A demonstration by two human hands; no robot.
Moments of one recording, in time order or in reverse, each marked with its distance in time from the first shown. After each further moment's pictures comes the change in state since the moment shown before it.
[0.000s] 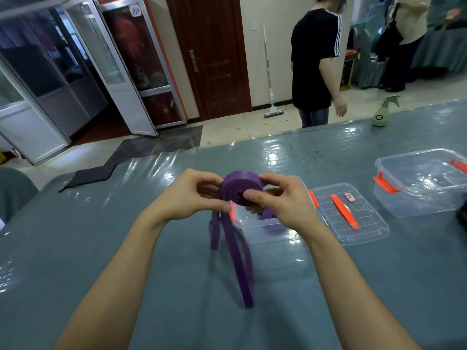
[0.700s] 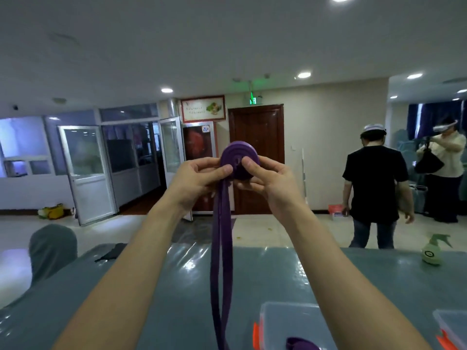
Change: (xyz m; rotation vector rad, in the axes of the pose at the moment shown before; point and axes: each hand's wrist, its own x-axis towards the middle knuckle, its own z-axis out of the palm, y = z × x) left_hand 0.020 0.144 -0.171 -0.452 0.592 0.232; right_hand 0.145 -0.235 0.082 0.407 -0.210 -0.274
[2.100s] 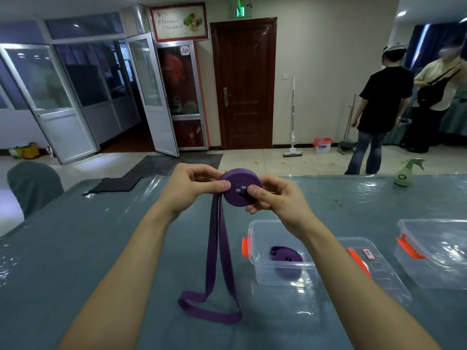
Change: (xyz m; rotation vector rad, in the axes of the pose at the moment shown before) left_hand -0.095 -0.136 0.000 0.137 -0.112 -0.149; right_hand -0.127 0.124 -0.080 -0.211 -0.009 0.258
